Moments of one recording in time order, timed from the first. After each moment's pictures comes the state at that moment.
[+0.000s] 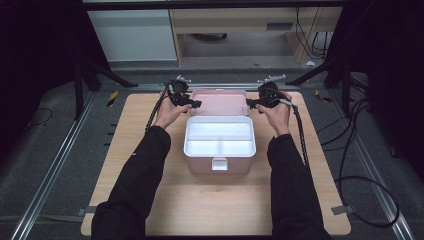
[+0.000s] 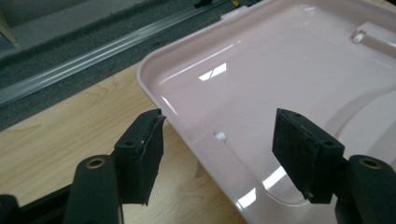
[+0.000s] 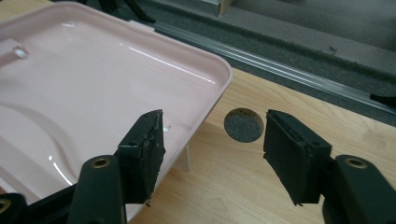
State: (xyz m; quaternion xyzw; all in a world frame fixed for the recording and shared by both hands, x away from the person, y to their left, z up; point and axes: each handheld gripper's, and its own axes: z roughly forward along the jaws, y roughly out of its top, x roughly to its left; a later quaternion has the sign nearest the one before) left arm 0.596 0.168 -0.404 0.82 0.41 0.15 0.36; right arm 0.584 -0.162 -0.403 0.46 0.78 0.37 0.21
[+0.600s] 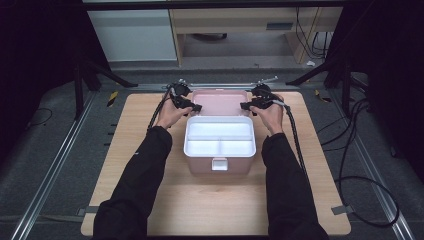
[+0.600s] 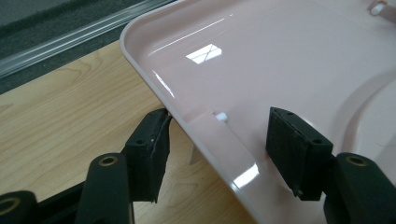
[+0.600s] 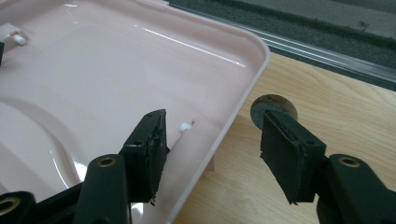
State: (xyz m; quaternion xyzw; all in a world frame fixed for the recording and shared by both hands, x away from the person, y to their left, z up) left arm 0.602 0.167 -0.419 0.83 0.43 0.12 0.35; right arm 0.597 -0.145 -0.422 0.47 0.79 0.37 0.16
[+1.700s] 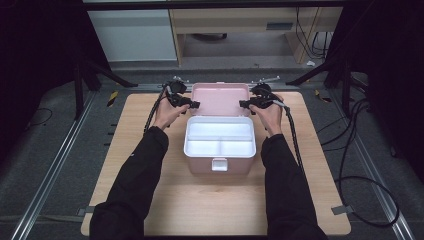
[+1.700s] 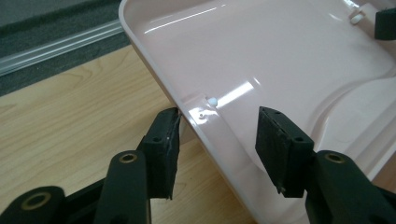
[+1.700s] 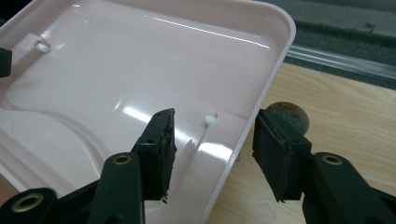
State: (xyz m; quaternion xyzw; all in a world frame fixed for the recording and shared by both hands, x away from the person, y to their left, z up) left arm 0.592 0.176 -0.399 0.81 0.44 0.11 0.38; right arm 0.587 -0.143 -0.410 0.48 0.76 0.40 0.16
